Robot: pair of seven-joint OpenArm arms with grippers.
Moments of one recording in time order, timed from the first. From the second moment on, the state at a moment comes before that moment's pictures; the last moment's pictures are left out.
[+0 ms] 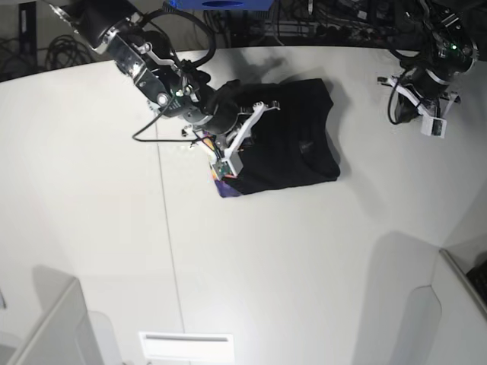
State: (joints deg) left arm 23.4 -8.0 -41.5 107.4 -28.8 -39.4 55.9; right arm -0.4 14.5 -42.1 108.4 32.3 -24.0 -50.4
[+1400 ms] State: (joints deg) left arm 8.7 0.9 -26.8 85.8 -46.5 -34.4 61.7; right arm -14.4 17.8 -29.0 108.5 32.5 -23.6 -41.4
